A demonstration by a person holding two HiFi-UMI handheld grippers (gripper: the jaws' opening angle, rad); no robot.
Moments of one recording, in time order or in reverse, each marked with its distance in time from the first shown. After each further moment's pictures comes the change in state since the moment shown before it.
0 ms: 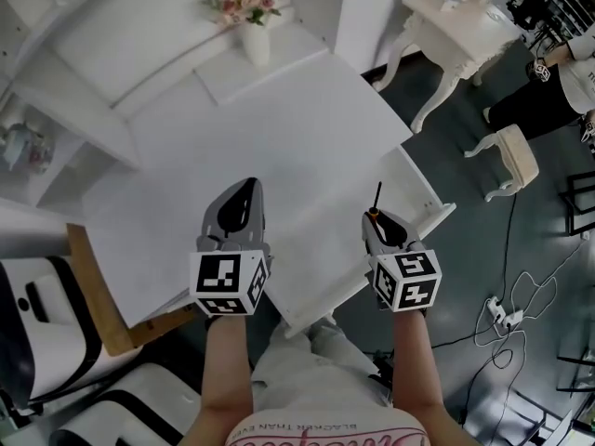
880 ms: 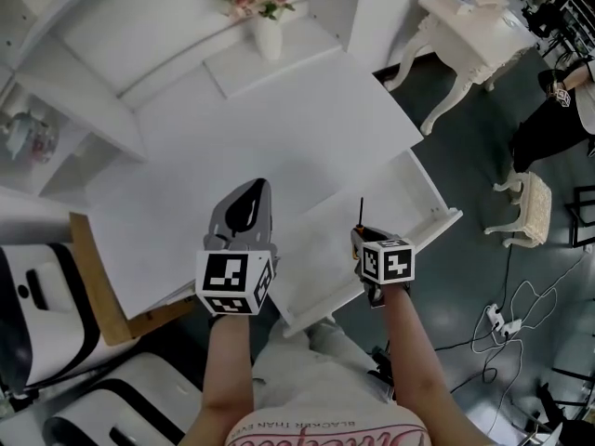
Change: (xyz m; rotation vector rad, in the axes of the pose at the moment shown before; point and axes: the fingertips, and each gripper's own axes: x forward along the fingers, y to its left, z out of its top) left arm 0.006 -0.001 -0.010 -0.011 0.034 0.012; right arm 0.068 -0.008 -0.115 0.146 0.379 0.070
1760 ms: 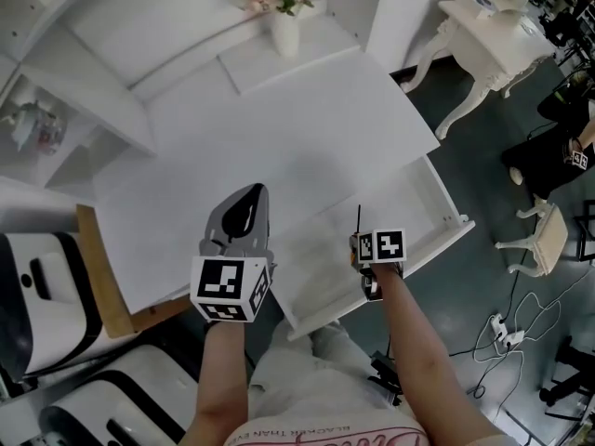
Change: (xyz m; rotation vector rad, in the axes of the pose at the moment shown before) left arm -0.008 0.020 -0.008 0.011 0.039 0.043; right arm 0.067 -0.010 -0.041 0.121 0.262 0.013
